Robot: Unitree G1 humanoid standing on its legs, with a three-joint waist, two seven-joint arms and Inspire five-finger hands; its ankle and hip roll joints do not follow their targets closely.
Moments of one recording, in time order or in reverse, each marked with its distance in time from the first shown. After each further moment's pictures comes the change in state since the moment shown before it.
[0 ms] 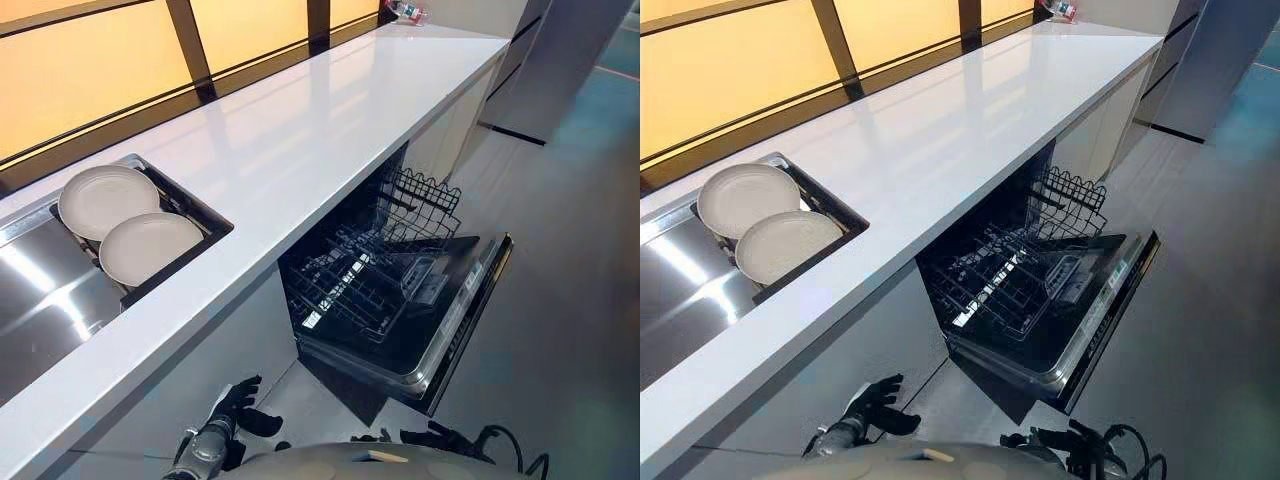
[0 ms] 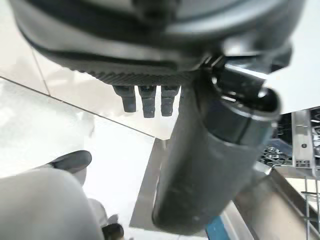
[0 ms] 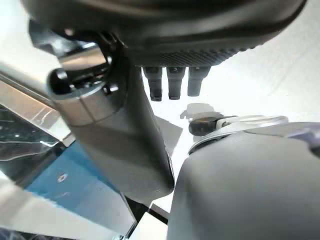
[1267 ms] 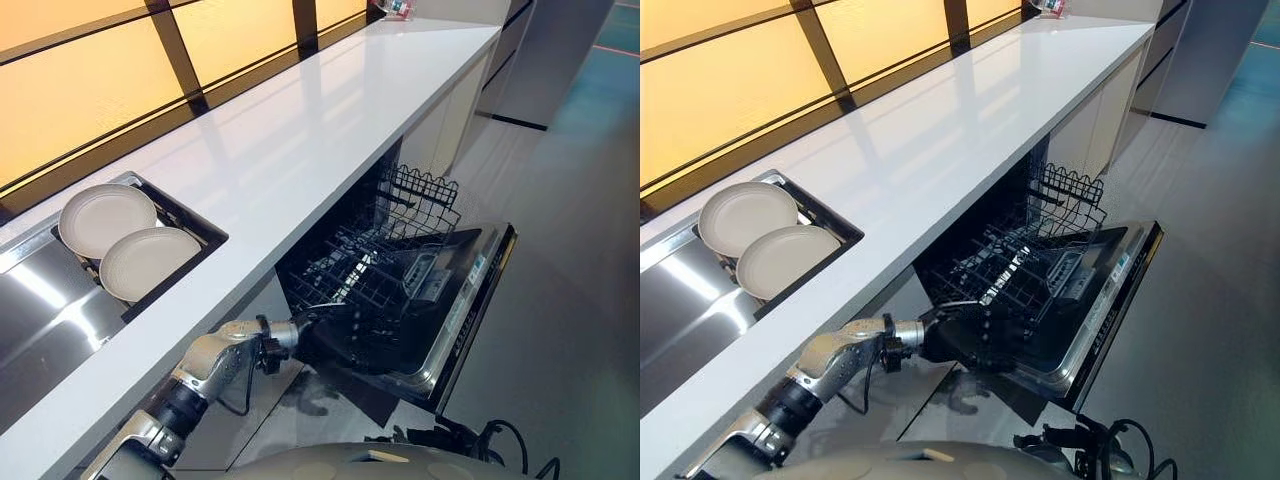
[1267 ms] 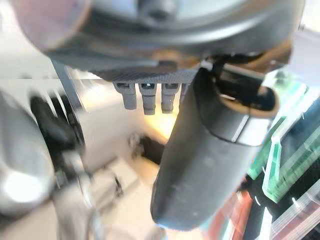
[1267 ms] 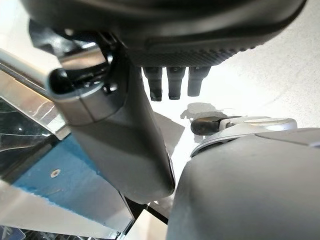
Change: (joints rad) left arm -0.180 0.182 -0.128 -1.224 -0.706 0.875 -0.738; right arm 0.025 -0.045 0.042 -0.092 -0.037 0.047 -0.049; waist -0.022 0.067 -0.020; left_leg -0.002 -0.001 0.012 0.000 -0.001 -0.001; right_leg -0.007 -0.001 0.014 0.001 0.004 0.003
